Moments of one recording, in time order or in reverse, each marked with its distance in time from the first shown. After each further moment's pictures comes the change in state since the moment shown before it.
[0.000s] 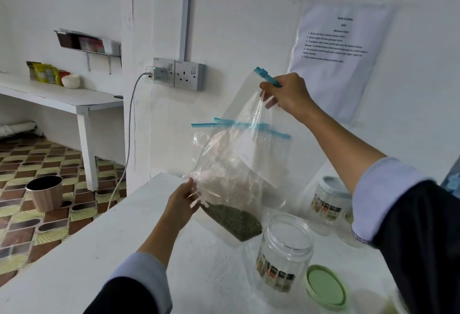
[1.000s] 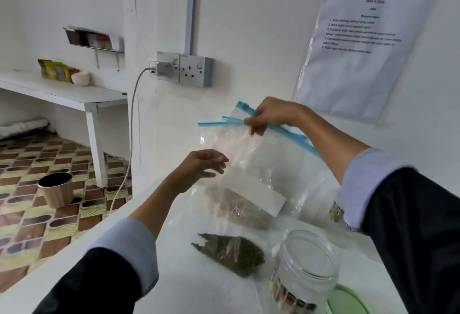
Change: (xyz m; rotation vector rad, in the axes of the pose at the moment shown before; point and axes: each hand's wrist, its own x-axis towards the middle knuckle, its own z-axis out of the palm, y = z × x) left_hand 0.025 0.079 0.047 0.733 -0.343 0.269; right_hand 0.042 0.031 0.055 -0.212 -0.645 0.064
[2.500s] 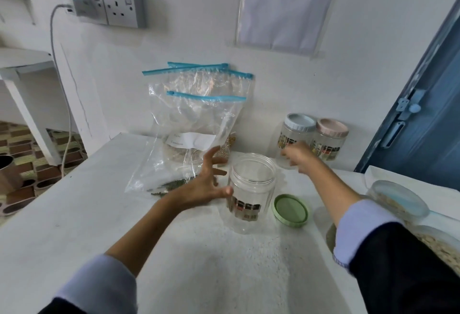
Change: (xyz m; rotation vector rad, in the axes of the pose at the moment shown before) left_hand -0.098 -0.057 0.132 0.282 -0.399 0.071; right_hand -0.164 0.179 0.127 0.505 0.458 0.835
